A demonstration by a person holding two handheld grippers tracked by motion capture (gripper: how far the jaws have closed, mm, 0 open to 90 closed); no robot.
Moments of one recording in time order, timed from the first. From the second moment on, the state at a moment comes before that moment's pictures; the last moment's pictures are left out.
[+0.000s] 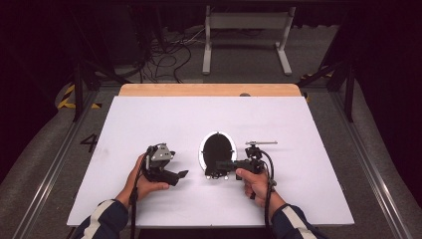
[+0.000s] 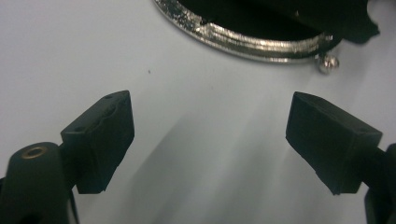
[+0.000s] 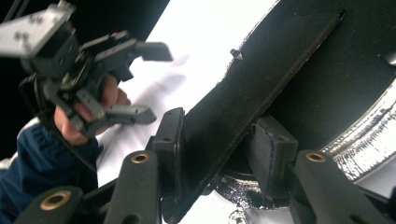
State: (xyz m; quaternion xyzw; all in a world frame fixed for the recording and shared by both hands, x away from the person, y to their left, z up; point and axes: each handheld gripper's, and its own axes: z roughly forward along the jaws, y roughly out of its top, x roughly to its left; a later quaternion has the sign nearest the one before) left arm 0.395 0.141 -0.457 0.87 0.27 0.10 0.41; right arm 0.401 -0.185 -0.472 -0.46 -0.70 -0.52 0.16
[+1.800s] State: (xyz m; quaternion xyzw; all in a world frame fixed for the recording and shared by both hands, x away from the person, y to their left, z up) left arm 0.425 0.106 -0.450 0.84 0.22 -0.03 0.50; right arm 0.385 -0.185 -0.456 -0.36 -0.77 -0.52 0.07
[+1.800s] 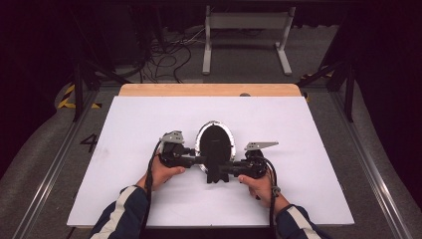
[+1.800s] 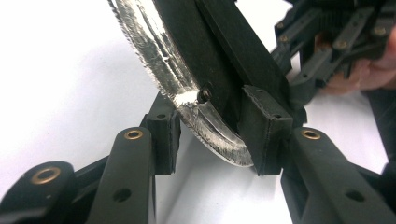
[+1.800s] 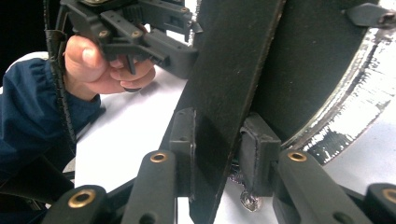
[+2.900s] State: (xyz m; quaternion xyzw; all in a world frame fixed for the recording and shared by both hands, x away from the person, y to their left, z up) left arm 0.395 0.097 -0.425 0.86 0.16 0.18 0.45; right arm 0.372 -0.180 -0.440 -0.32 -0.79 -0.52 0.04
